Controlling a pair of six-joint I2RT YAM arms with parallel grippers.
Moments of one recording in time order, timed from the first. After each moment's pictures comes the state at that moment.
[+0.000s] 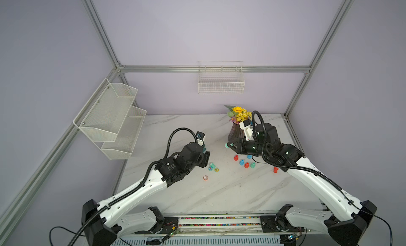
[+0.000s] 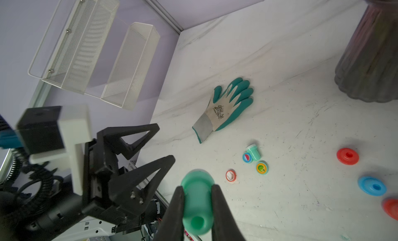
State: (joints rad) left arm -0.83 1.21 1.07 -0.59 -0.37 -0.31; right arm 0.60 1.19 1.22 -0.58 -0.29 0.64
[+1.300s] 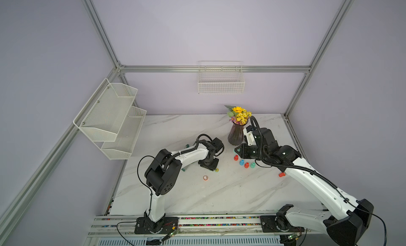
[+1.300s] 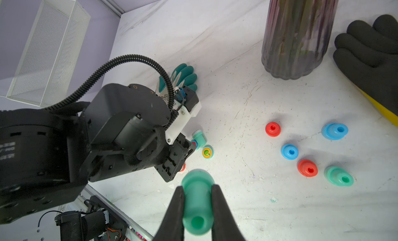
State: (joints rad) left arm -0.73 1.95 1.41 -0.87 -0.05 -0.36; right arm 0.55 1.19 1.15 -0.69 -0.14 0.55
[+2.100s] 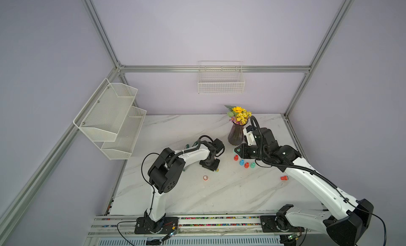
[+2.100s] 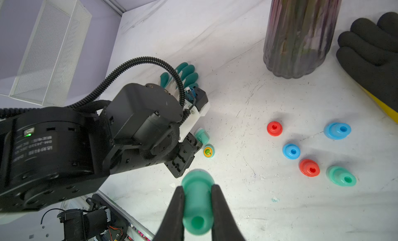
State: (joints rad) left arm -0.73 2.00 1.41 -0.82 -0.03 -0.34; right arm 0.55 1.20 1.15 -0.69 -0.15 0.55
